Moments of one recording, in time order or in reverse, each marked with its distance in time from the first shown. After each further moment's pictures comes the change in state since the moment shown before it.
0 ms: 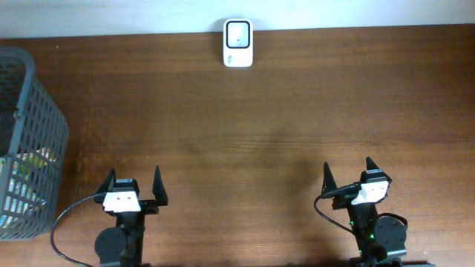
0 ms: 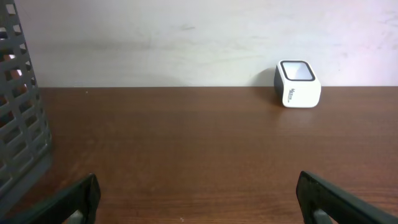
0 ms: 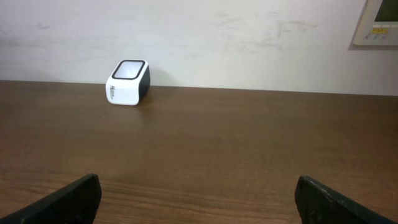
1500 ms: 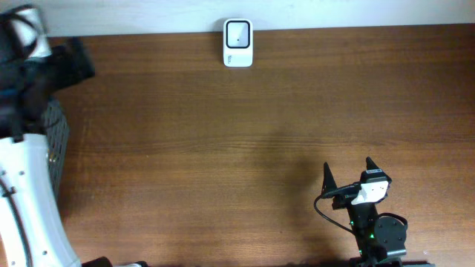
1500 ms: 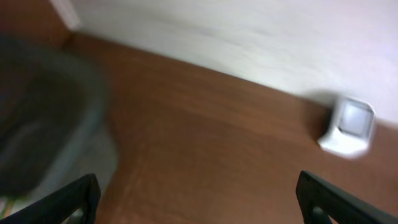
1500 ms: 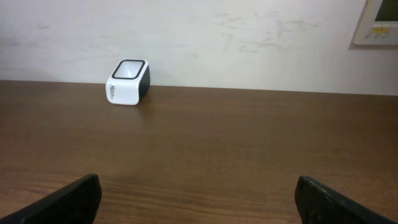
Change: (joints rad) left arm 0.202 1.523 1.905 -0.969 -0.023 -0.138; right arm 0.000 0.001 0.000 0.000 0.000 0.001
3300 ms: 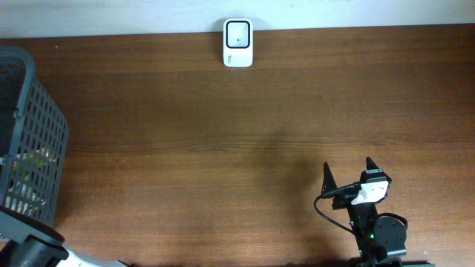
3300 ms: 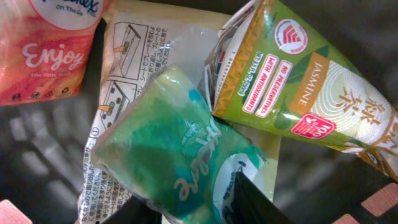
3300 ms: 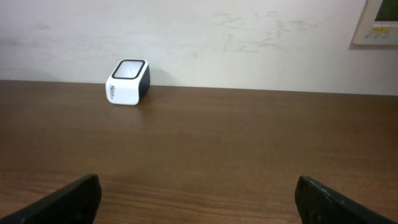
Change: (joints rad) left arm 0.686 0.368 -0.426 0.187 -0.001 0.249; right arm 0.000 0.000 0.000 0.000 0.000 -0.001
